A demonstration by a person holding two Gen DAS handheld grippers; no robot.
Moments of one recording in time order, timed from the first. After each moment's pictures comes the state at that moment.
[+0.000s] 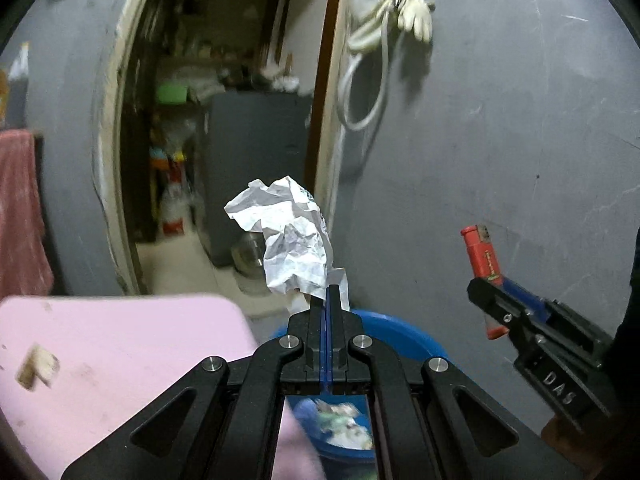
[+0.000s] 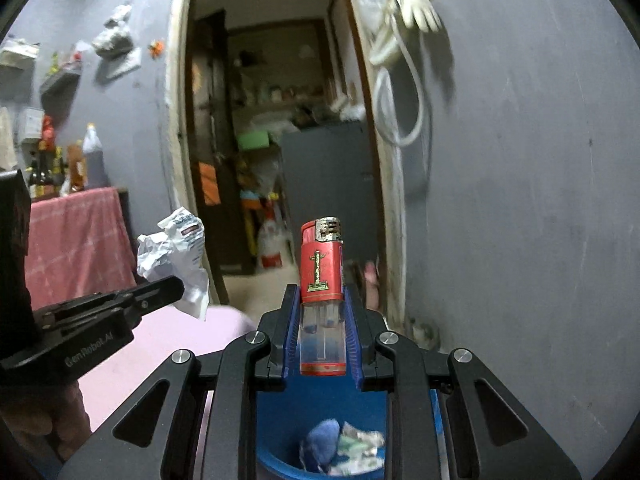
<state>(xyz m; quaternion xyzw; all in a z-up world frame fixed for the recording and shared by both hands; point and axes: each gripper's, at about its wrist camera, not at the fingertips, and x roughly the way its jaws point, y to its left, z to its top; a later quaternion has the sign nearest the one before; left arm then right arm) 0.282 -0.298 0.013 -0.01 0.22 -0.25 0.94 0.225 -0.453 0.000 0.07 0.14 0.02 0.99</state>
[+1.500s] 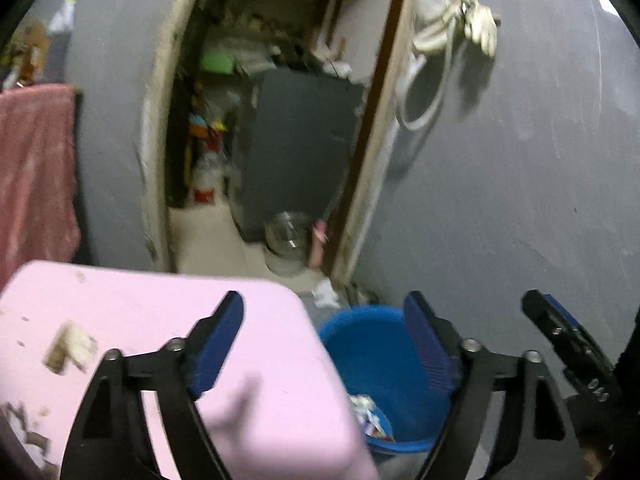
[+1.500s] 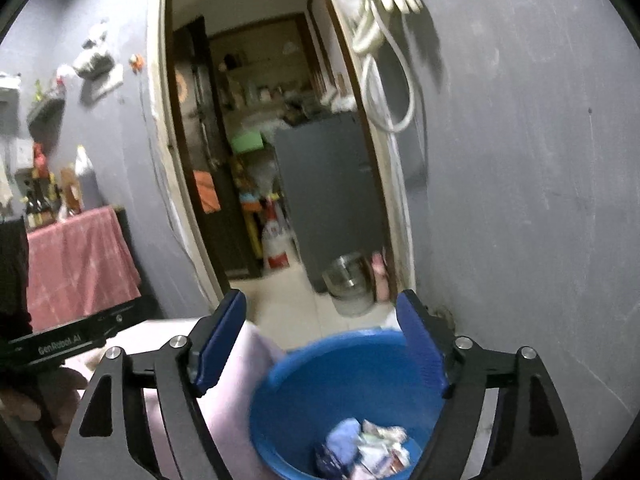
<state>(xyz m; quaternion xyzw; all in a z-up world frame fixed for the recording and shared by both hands) 0.305 -0.224 0.022 -0.06 0.24 -0.18 0.95 0.232 -0.451 0.012 0.12 0.13 0.03 0.98</state>
